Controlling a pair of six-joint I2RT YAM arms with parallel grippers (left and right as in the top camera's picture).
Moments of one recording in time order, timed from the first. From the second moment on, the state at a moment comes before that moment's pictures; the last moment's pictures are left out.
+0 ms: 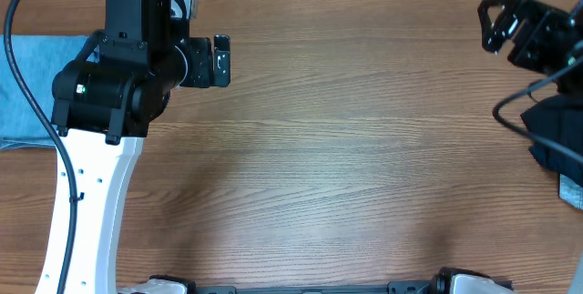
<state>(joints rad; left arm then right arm) -0.20 1.48 1.84 -1.16 -0.02 -0.12 -0.16 1.37 2.00 -1.21 -0.33 0.25</state>
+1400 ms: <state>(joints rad) -0.20 1.48 1.84 -1.16 -0.03 -0.12 -0.03 0.06 0.29 -0.59 -0.11 0.04</state>
